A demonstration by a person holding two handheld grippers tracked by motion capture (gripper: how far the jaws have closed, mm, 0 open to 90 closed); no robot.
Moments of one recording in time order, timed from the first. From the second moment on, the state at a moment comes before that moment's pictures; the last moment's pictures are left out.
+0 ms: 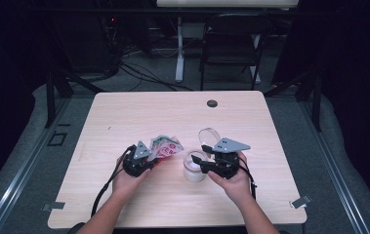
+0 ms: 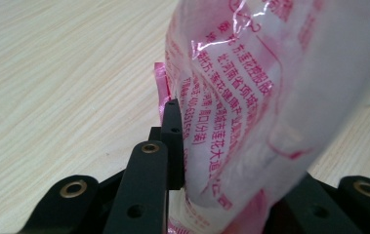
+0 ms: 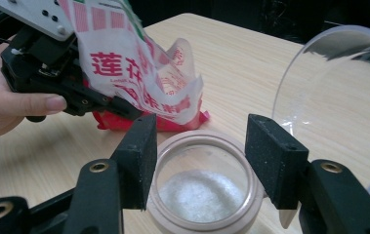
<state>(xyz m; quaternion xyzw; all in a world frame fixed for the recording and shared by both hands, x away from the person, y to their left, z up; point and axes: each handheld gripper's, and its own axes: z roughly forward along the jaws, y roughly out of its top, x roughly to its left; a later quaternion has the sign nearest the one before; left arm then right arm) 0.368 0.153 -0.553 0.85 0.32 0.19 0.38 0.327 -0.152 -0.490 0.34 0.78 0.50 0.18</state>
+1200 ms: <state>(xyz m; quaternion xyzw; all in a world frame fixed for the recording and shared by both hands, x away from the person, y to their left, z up) 0.378 0.232 -0.542 0.76 0.47 0.22 0.40 0.332 -0.153 -0.495 0.35 0.77 0.50 0.18</state>
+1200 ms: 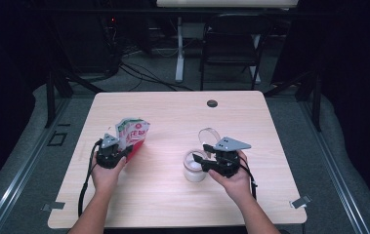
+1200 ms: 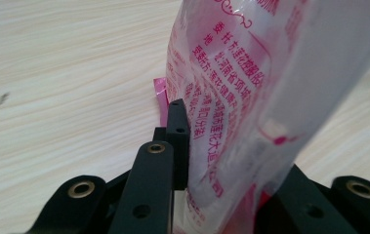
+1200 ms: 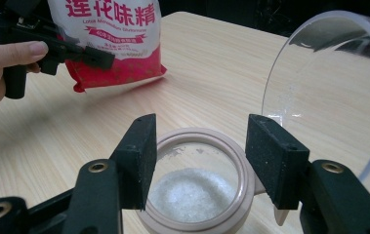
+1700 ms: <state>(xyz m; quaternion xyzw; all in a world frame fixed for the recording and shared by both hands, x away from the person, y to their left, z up) 0.370 0.271 -0.538 0.71 0.53 0.28 0.37 0.337 -0.145 -0.496 0.35 0.77 0.50 0.17</state>
